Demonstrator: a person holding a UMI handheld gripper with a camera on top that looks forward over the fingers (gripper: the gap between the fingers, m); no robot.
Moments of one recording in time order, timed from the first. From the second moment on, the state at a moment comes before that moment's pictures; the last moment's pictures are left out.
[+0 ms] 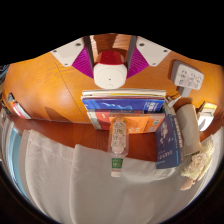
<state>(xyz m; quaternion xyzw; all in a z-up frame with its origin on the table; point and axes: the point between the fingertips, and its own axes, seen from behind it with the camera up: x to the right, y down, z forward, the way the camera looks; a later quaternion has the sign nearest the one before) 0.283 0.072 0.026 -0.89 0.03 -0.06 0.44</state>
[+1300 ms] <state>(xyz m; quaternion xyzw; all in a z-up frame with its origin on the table) 0.034 -0.166 0.271 -0.83 0.00 0.03 0.56</state>
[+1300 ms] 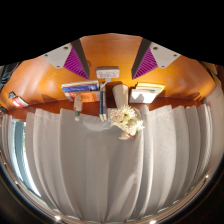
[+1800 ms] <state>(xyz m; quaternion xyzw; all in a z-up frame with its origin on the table) -0.008 -0.199 0.235 -0.85 -0.03 0.04 0.53</state>
